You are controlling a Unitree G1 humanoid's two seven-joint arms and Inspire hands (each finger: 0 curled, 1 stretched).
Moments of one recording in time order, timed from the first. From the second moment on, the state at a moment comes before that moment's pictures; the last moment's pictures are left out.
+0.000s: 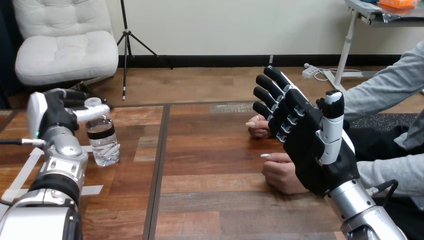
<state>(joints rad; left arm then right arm) -0.87 0.38 0.09 1.32 0.20 -0.02 0.35 0.01 -0.12 -0.06 -0.11 0.40 -0.02 0.47</state>
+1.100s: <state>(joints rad) -0.87 0.38 0.03 1.32 0.23 0.10 0.18 0.01 -0.12 -0.06 -0.11 0.40 -0.02 0.47</state>
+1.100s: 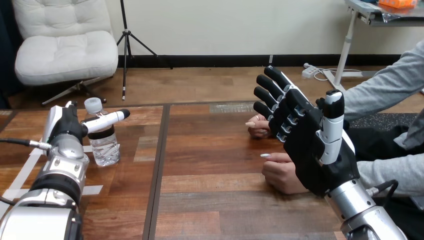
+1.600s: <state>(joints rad) -0.87 0.38 0.05 1.32 0.18 0.08 0.17 0.01 -0.12 -0.06 -0.11 0.40 -0.02 0.47</state>
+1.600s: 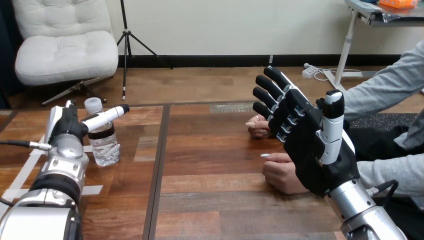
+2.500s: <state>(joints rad) -0.87 0.38 0.05 1.32 0.16 0.05 0.18 0.01 -0.12 -0.05 -0.11 0.40 -0.02 0.47</state>
